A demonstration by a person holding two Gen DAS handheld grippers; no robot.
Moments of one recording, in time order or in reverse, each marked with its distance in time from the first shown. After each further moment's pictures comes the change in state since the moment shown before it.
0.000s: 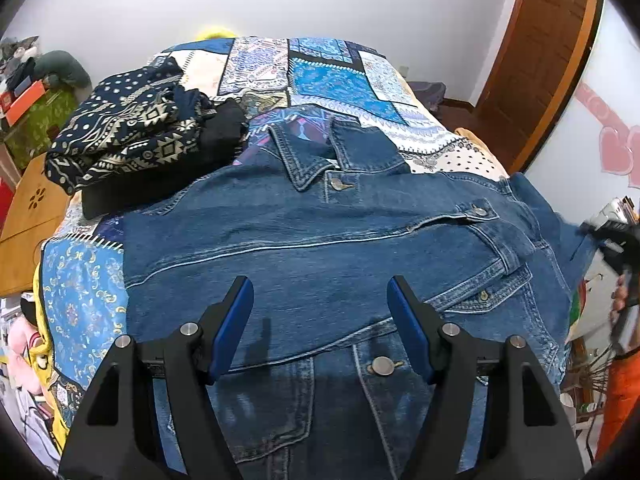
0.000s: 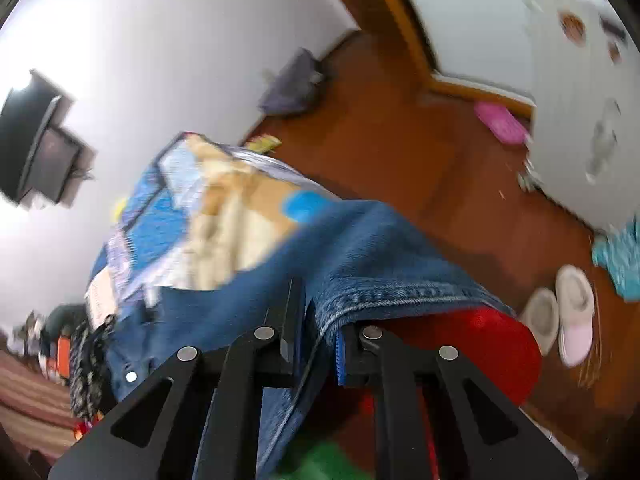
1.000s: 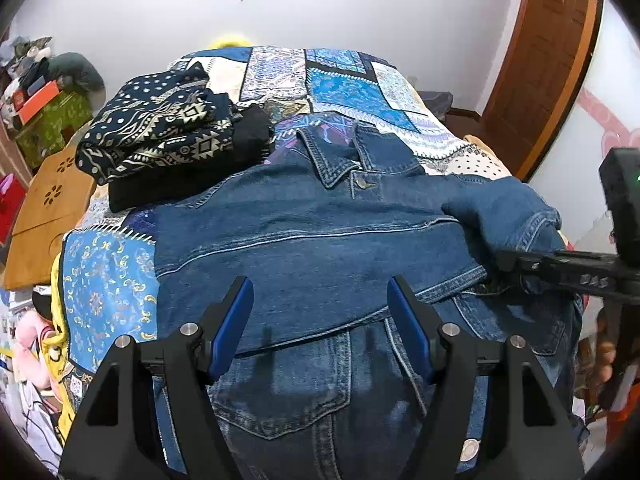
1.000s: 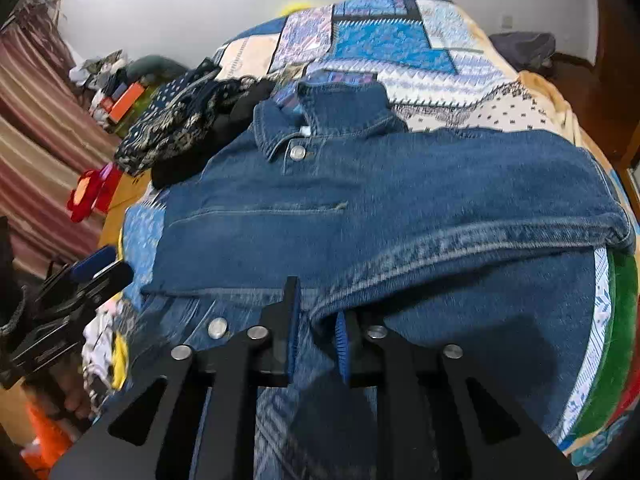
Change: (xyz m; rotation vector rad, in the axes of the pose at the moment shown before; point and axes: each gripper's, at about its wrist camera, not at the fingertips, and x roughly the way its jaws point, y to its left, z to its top) left arm -0.023 0.021 -0.019 0.000 -0.036 0.022; right arm 0.033 0.201 -0.163 -0.701 0.452 0.239
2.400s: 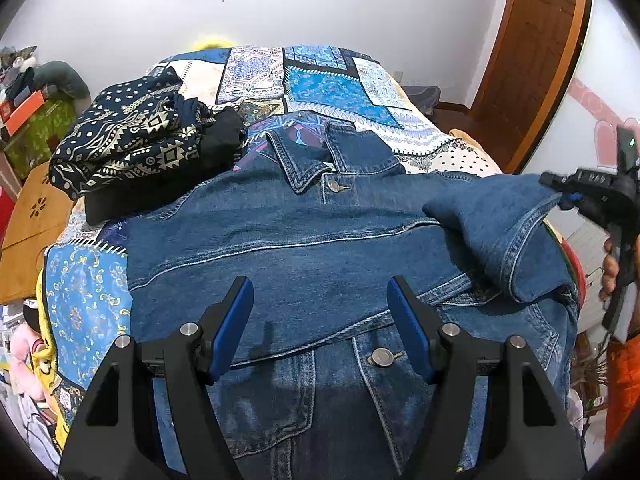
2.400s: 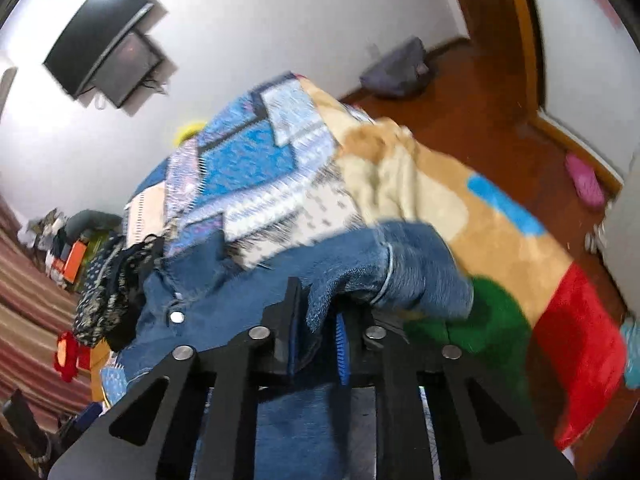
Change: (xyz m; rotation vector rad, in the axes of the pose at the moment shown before) left arm 0.014 -0.022 0.009 0.031 0.003 -0.028; right arm -0.068 -0.125 0.033 0.377 -0.362 -0.138
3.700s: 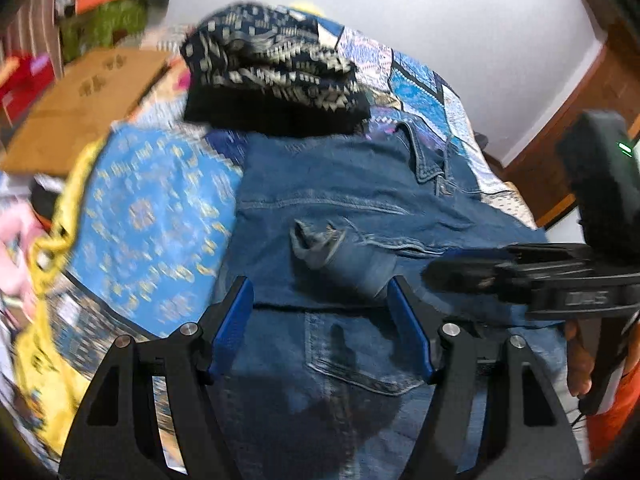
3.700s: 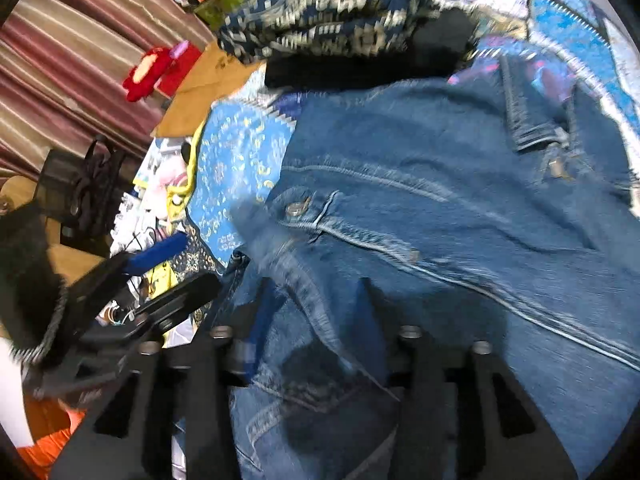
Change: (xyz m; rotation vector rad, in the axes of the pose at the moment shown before) left arm -0.023 0.143 -0.061 -0.395 0.047 -0.059; right arm 0.102 0.270 -0.159 -0.701 0.674 0.297
